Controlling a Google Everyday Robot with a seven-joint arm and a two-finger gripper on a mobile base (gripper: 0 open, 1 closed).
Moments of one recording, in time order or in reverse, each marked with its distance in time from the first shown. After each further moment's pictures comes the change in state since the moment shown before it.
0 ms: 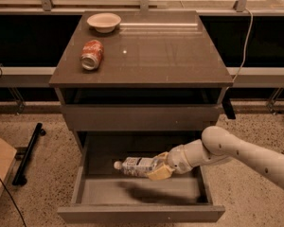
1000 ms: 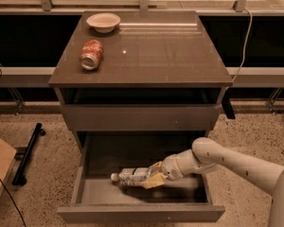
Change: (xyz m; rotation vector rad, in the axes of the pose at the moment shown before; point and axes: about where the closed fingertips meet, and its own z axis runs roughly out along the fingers) arm 0.046 -0.033 0.056 -0.038 -0.012 0.084
